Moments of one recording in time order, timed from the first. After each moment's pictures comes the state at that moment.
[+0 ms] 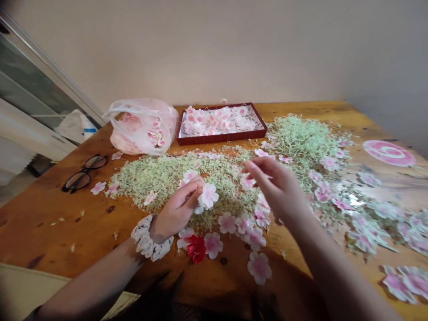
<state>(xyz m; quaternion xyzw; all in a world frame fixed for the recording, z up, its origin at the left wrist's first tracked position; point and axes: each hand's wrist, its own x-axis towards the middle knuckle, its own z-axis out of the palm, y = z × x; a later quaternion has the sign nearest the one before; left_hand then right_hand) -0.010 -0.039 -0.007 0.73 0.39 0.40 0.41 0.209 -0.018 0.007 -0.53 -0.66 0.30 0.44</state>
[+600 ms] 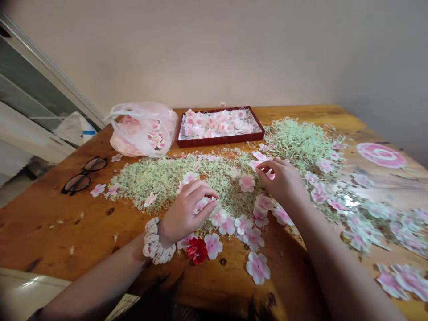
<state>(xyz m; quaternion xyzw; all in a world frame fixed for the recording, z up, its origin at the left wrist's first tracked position) -0.006 -0.041 -0.014 0.83 0.40 0.35 0.18 0.251 0.025 -0.032 -0.59 -0.76 0.00 0.27</state>
